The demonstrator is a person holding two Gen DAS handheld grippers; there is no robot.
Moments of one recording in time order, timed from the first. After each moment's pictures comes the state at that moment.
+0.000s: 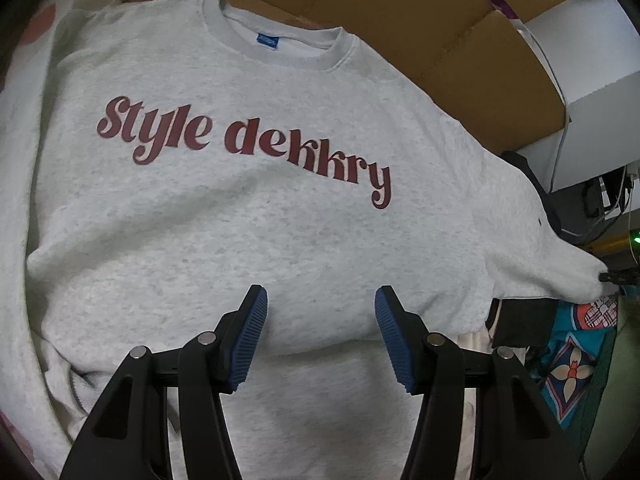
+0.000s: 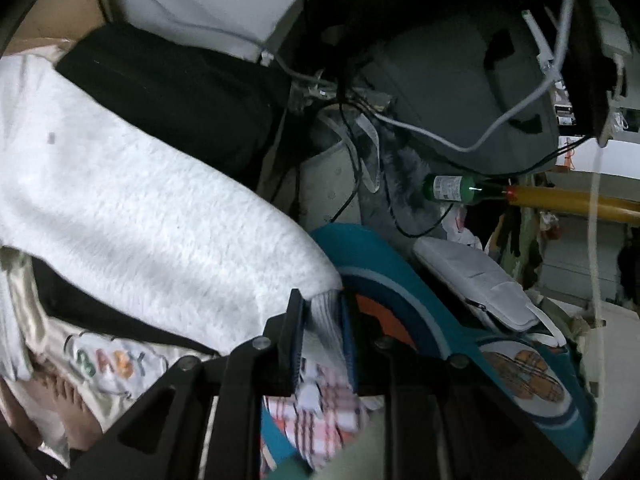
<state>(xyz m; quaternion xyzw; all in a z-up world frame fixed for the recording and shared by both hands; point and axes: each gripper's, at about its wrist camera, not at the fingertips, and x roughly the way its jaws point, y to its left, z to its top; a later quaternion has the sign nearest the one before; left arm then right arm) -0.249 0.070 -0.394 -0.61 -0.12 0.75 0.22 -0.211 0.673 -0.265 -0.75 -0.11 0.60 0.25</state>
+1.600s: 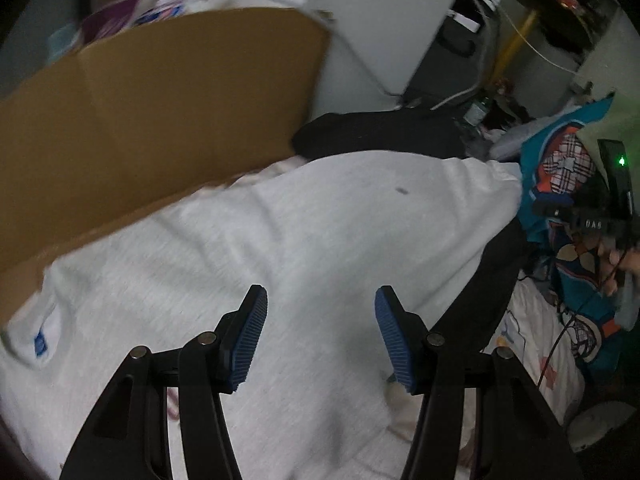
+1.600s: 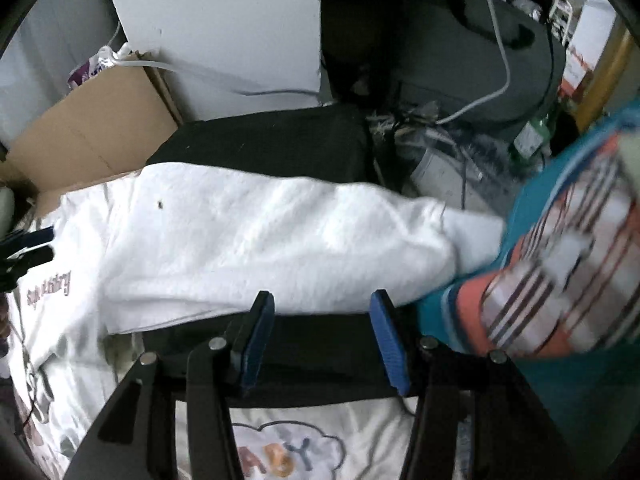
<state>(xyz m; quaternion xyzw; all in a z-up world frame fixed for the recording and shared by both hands) -0.276 0.325 -0.318 -0.47 0.16 0.69 0.52 -0.108 0.602 -0.302 -0.51 0.16 0.81 0.24</state>
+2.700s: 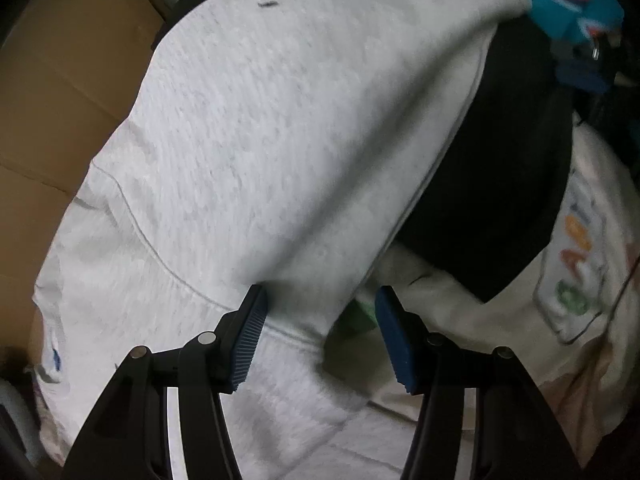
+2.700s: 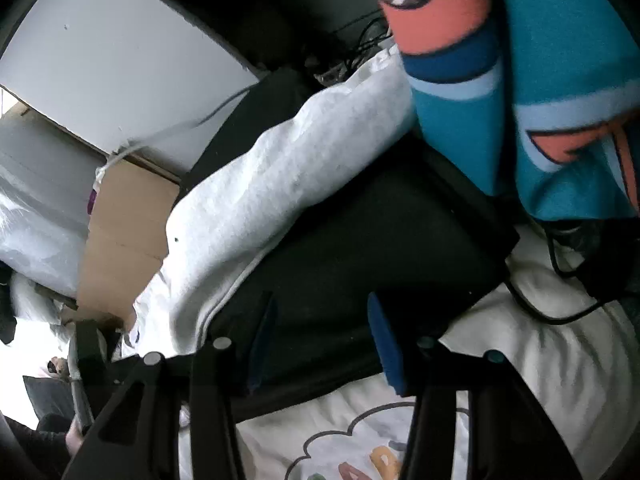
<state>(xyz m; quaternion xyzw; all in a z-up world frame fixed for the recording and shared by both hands) -0.152 0.384 -0.415 -0.48 0.42 0.63 0.45 -0.023 0.604 -0.391 -0.35 0.45 0.80 0.22</state>
